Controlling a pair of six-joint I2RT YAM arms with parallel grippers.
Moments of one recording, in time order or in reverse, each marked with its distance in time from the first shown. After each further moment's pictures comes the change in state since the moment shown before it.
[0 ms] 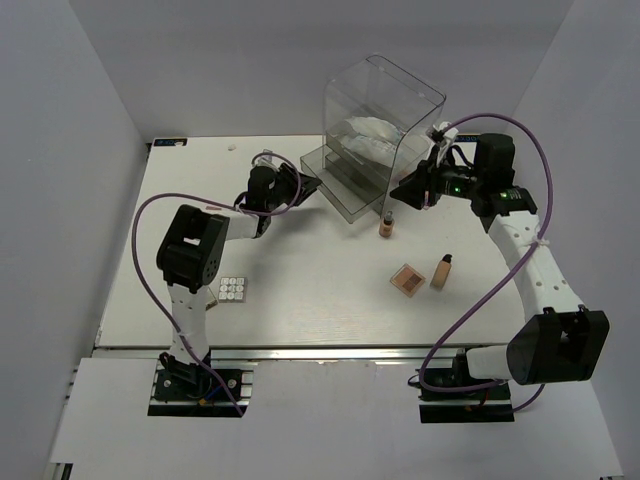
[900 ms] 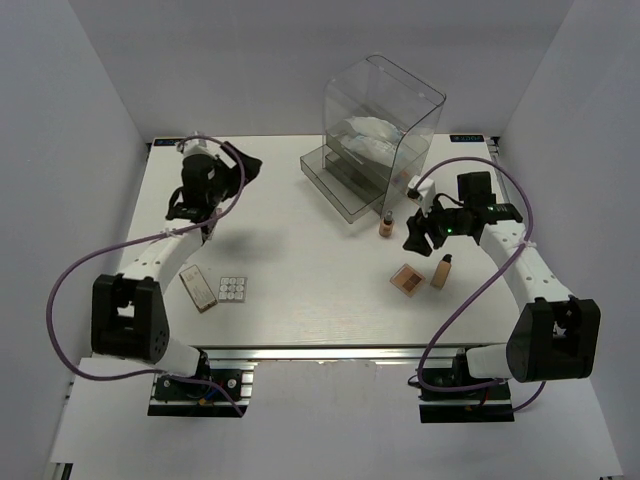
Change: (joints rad) left arm 0.174 -0.584 -0.152 -0.455 -0.242 0.383; right arm 0.000 0.012 -0.190 -0.315 0.224 -0.539
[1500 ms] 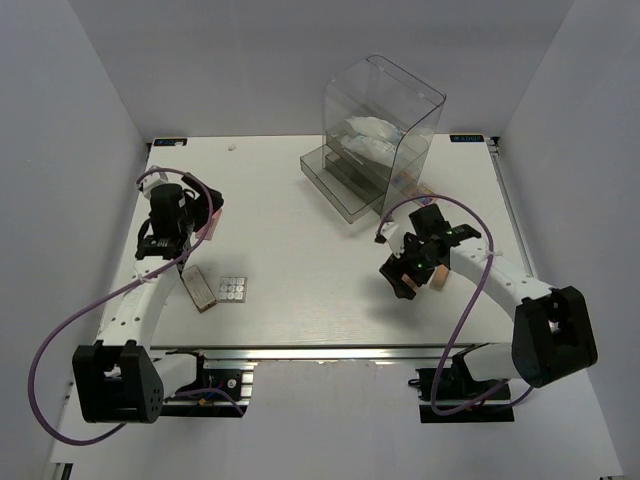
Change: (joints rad) left arm 0.170 -0.354 -0.207 -0.323 -0.164 0.038; right arm 0.272 0.000 -0.195 -0.076 0.407 0.105
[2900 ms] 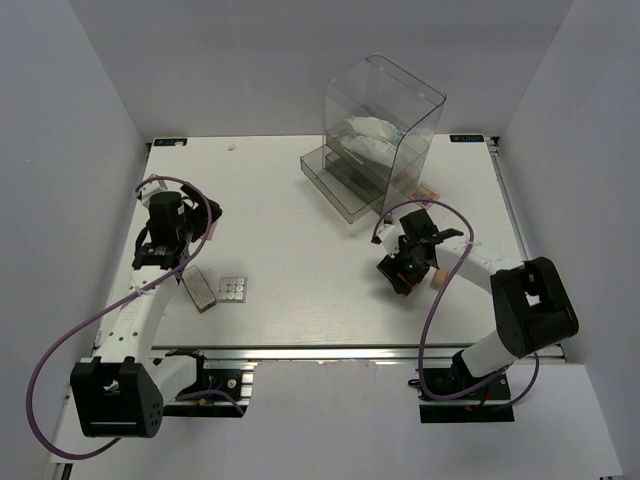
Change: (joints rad) left arm 0.002 -0.087 -0.029 -0.114 -0.031 0.026; right arm 0.026 0.180 -0.056 0.236 0.154 0.078
